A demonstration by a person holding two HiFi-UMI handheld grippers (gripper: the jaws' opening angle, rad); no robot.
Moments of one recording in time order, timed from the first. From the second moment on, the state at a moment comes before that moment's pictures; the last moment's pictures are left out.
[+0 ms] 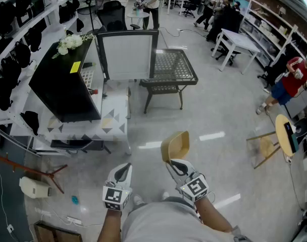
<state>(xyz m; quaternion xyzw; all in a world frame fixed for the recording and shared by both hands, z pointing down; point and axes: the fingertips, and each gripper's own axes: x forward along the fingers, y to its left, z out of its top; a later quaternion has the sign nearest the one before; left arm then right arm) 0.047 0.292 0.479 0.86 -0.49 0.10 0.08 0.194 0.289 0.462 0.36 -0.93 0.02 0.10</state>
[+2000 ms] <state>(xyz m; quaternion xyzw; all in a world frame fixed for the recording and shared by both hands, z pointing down) 0.023 0.071 0.499 0.83 -0.52 0.15 0.09 0.178 0.041 0.483 0.34 -0.93 0.05 0.11</state>
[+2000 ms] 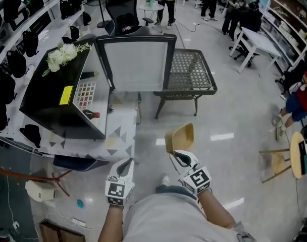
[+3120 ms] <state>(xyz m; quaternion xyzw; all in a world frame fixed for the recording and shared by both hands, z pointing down) -0.021 0.011 0.508 0.72 -0.66 0.16 0.13 0.117 -0.093 0.509 0.18 -0.97 0.03 0.14</state>
